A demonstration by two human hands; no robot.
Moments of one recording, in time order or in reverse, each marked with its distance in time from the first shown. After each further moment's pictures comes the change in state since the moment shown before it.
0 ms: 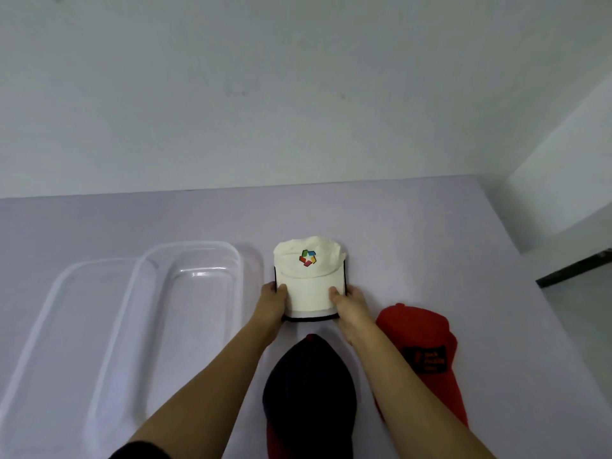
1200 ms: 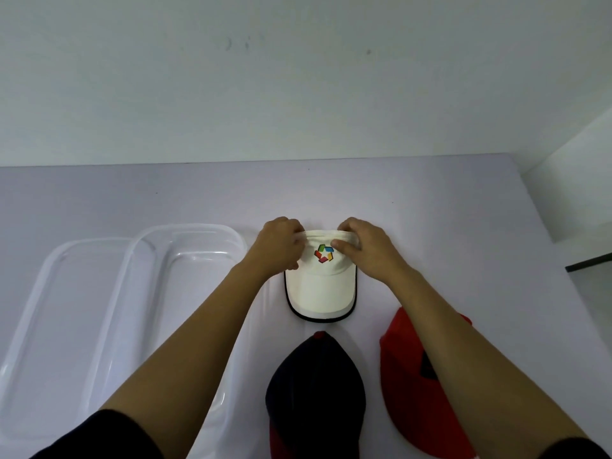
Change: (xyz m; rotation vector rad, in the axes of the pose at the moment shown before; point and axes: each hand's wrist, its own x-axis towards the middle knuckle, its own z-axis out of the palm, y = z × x) left_hand 0.028 0.082 -0.011 0.944 -0.044 0.576; right_hand 0.033 -0.088 -0.008 -1.058 -0.222 -0.716
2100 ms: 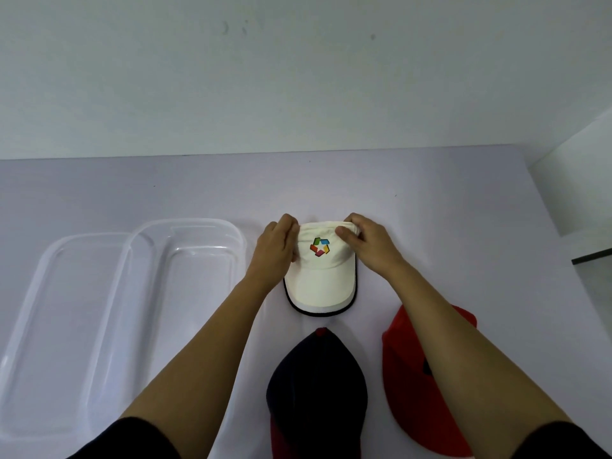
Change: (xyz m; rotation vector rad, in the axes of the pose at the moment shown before) left_hand -0.004 -0.031 0.032 -0.176 0.210 0.016; right_hand 0.011 0.014 0.013 0.250 0.035 0.030
